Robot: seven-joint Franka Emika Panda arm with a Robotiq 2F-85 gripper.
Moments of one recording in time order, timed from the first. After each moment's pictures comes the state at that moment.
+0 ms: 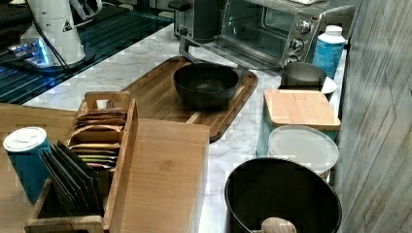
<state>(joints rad) -0.03 -0.02 0.00 -2.05 0.05 0.43 -0.02</state>
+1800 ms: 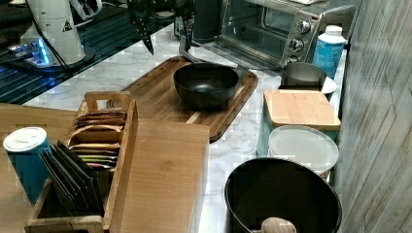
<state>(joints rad) -0.05 -0.23 -0.12 -2.64 0.14 0.97 -0.06</state>
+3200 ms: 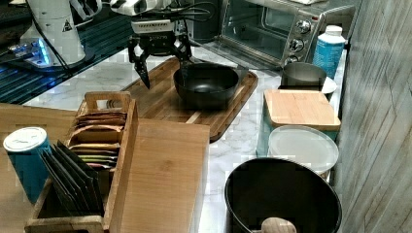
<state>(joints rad) -0.04 0.02 -0.15 -2.64 0.22 1.15 -0.14</state>
